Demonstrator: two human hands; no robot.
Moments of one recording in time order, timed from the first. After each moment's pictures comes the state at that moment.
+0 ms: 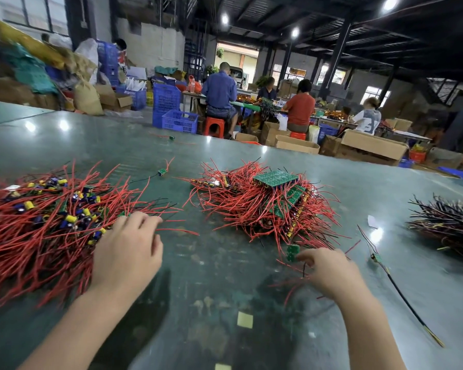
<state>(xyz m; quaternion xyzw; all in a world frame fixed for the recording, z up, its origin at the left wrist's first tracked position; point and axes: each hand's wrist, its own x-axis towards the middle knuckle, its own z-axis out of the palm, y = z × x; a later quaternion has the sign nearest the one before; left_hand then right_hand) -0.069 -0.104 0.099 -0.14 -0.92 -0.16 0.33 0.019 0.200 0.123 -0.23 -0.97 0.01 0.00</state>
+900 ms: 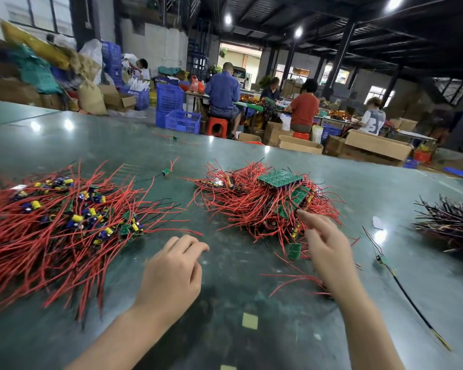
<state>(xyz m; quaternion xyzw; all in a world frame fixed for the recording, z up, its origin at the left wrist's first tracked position) -0.039 -0.067 0.084 -0.28 -0.87 -0.30 0.27 0.011 0.177 0.135 -0.09 -0.87 0.38 0.30</state>
